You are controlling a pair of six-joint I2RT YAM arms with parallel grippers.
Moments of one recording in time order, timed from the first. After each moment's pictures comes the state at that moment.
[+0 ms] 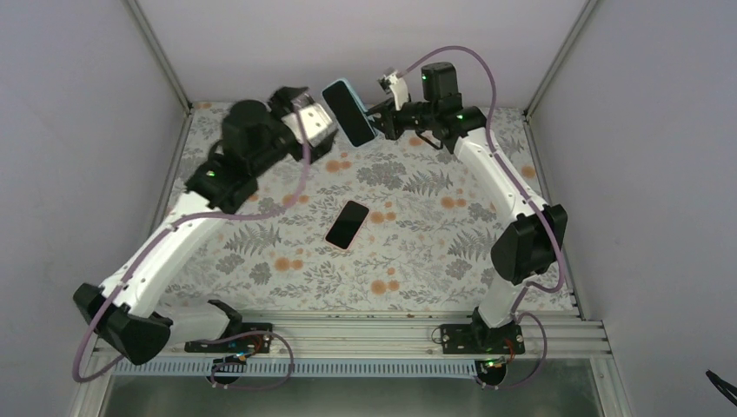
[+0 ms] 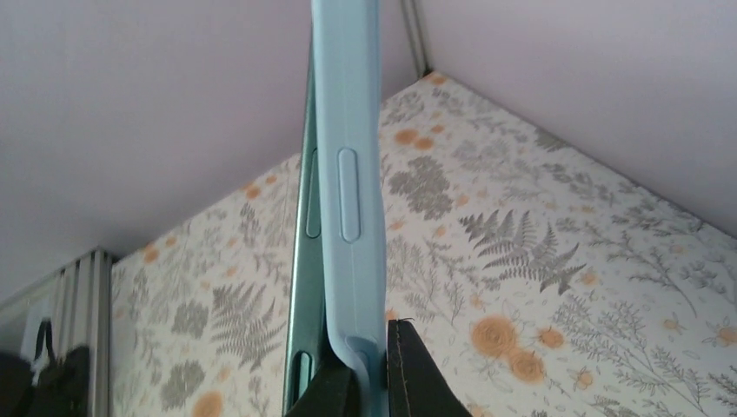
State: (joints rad) left arm -0.50 1.23 1.43 -0.35 0.10 0.61; right arm 0.40 1.77 1.78 -0.56 -0.74 -0.12
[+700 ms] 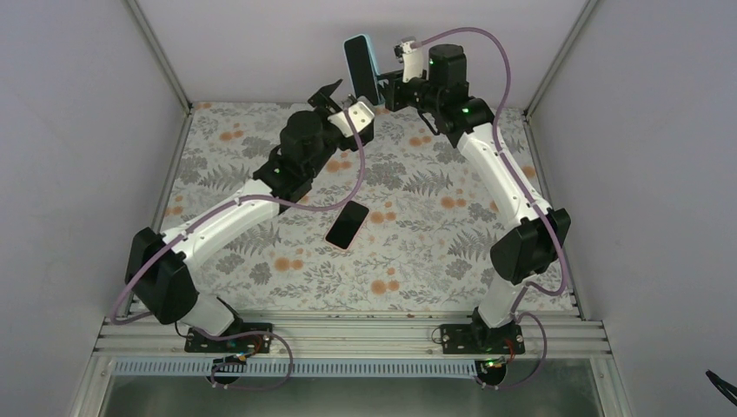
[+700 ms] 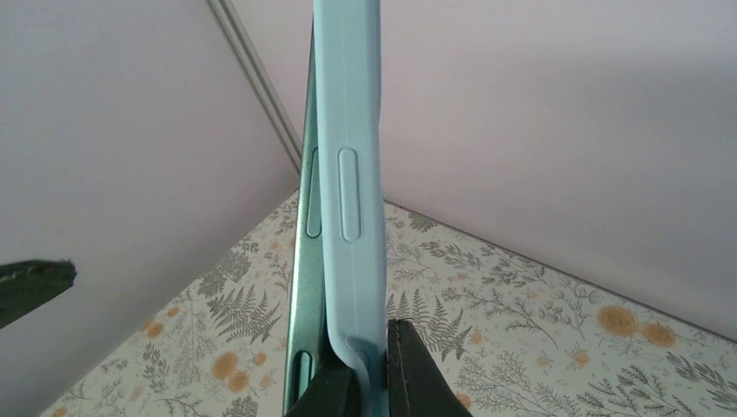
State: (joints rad) left arm -0.70 1.47 1.26 0.24 -0.21 0.62; right arm 0.41 1.78 1.90 -0.42 -0.40 0.14
